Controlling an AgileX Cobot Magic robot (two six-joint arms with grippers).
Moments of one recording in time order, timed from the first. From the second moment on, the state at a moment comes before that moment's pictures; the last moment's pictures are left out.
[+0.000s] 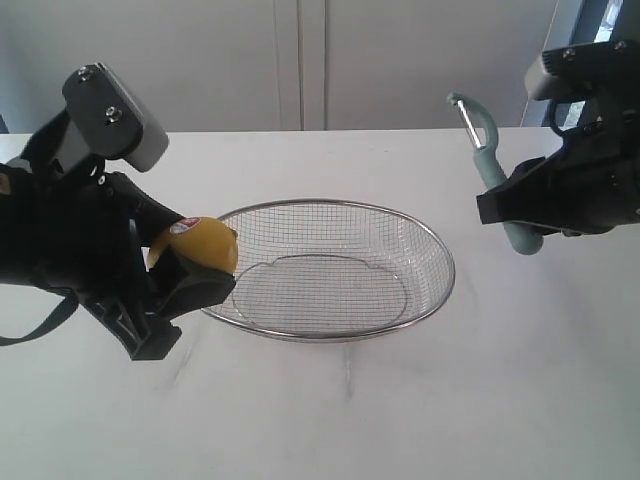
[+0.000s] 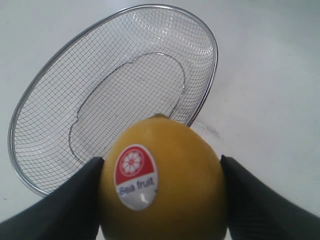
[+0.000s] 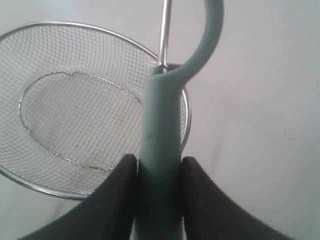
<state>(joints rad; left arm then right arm) -0.68 1.12 -0.79 -0.47 0.47 0.71 0.18 1.23 -0.82 0.54 0.49 -0.55</state>
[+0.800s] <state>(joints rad) -0.68 1.12 -0.79 -0.47 0.45 0.78 0.18 1.29 -0.72 0.85 0.72 -0.70</state>
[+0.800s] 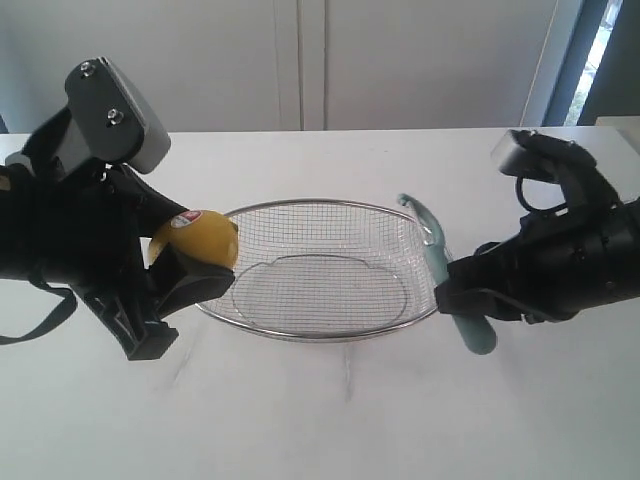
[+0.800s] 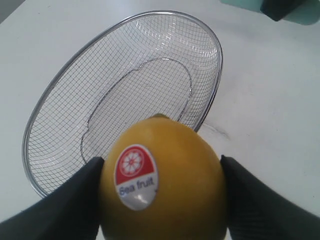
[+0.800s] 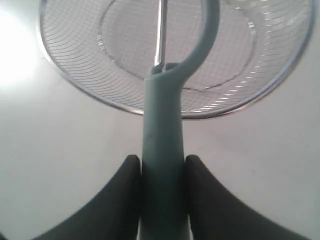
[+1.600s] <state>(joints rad) -0.68 1.12 -0.79 -0.47 0.45 0.79 0.18 1.37 -0.66 1.30 0.94 -0.98</state>
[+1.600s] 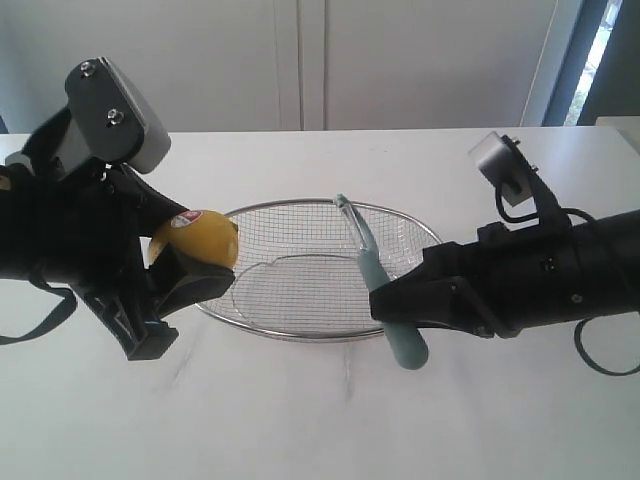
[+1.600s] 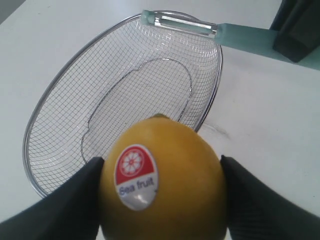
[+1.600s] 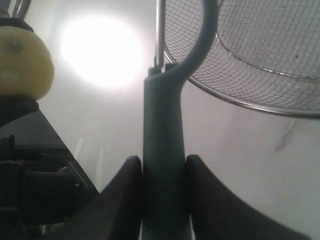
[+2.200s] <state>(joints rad) -0.68 1.12 -0.79 -0.47 0.44 0.79 0.44 1.48 -0.66 1.52 0.80 -1.03</state>
